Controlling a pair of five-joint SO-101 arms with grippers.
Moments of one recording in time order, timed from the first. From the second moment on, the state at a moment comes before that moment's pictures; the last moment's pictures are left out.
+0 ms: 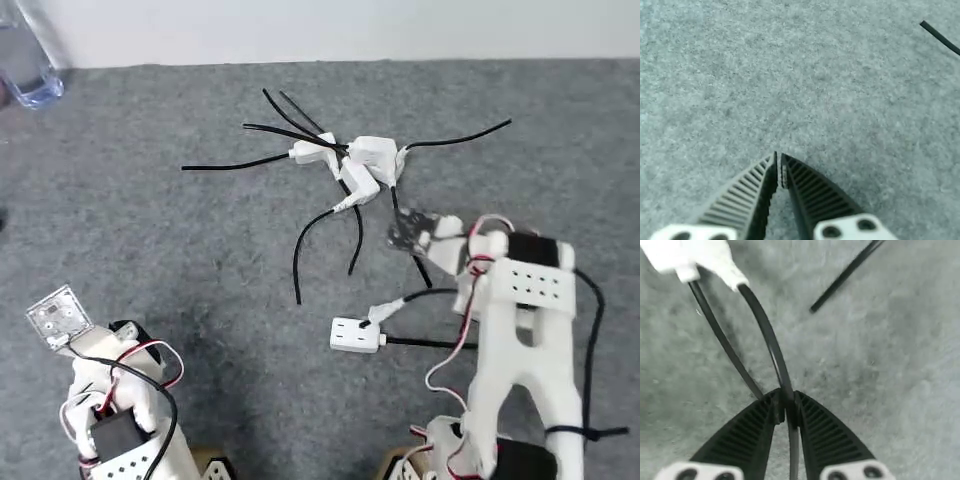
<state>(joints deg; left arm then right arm) -29.8 -103.7 96.7 64.7 20.0 10.4 -23.4 37.0 70.7 77.8</state>
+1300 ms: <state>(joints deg) -29.8 -103.7 96.7 64.7 20.0 -0.2 -27.4 56.4 52.7 76.8</state>
